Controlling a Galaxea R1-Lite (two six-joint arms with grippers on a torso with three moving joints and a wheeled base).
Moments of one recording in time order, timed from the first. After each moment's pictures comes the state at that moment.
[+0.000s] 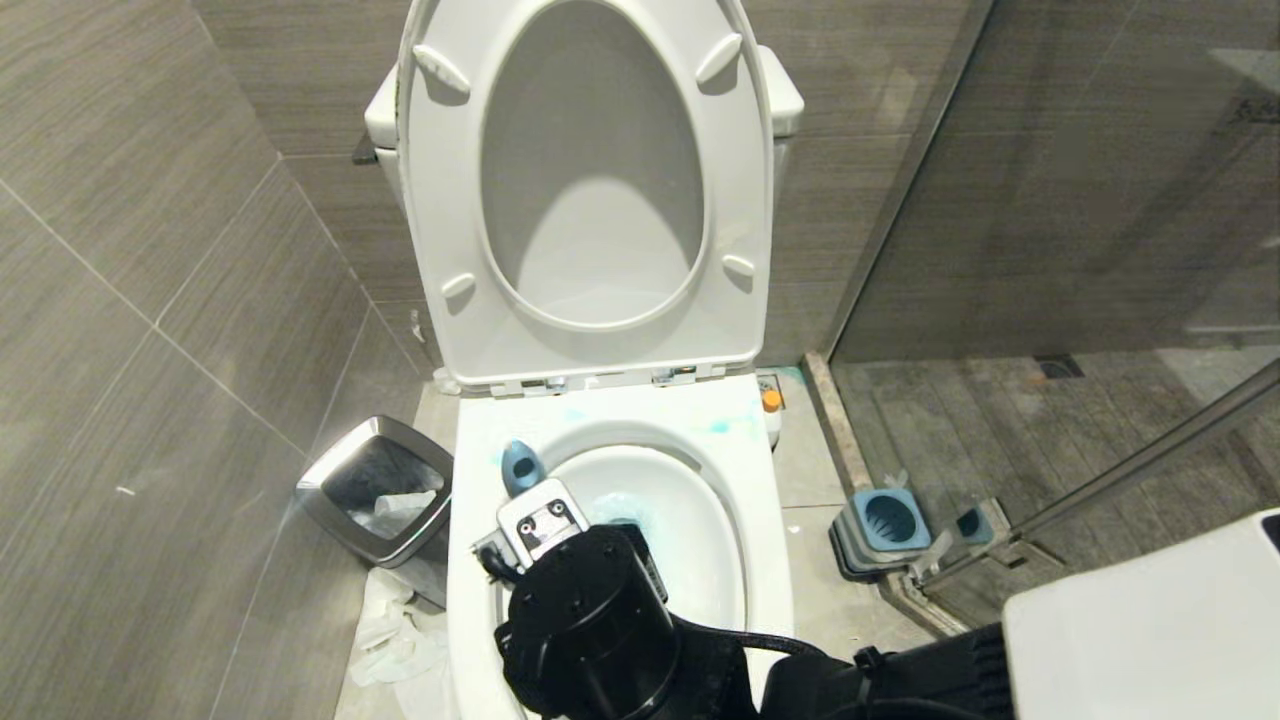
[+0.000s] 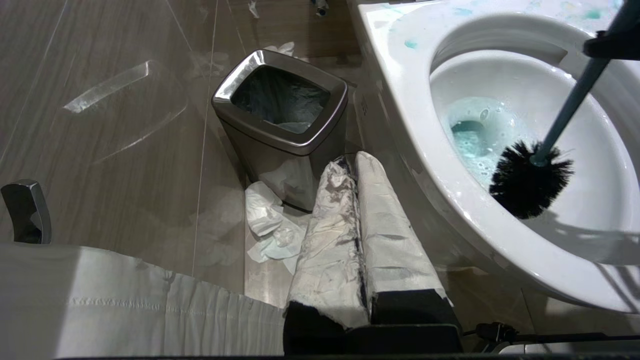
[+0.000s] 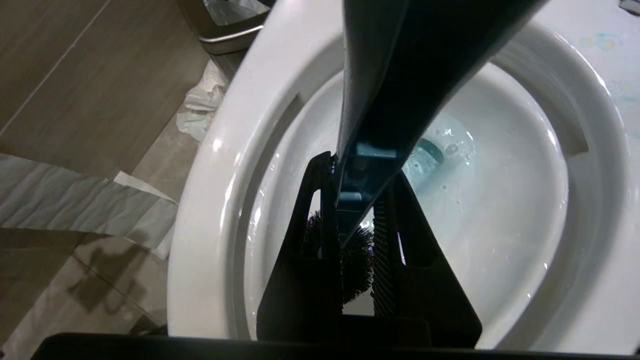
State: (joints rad) left arm 0.00 0.00 0.00 0.01 -0.01 0.02; right arm 1.14 2.14 -1.18 -0.56 -0.57 0.08
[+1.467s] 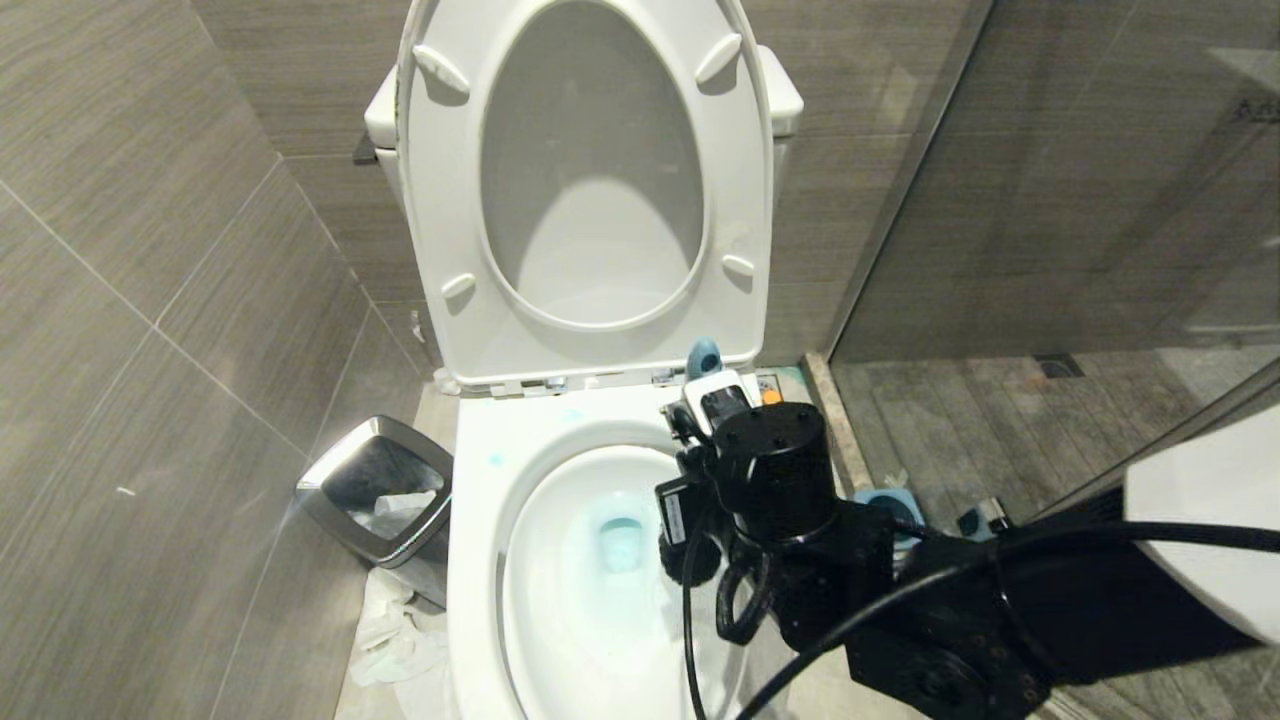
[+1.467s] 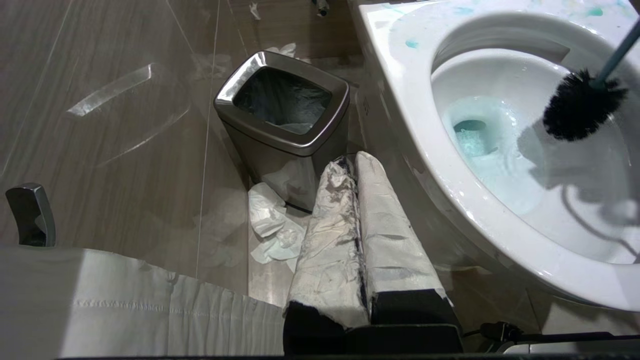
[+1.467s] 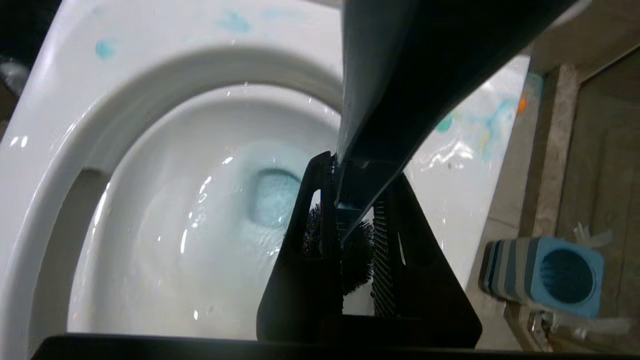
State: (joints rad) left arm 0.00 0.00 0.00 0.00 -0.01 0.03; right arm 0.87 2.04 -1.05 -0.70 -0.57 0.04
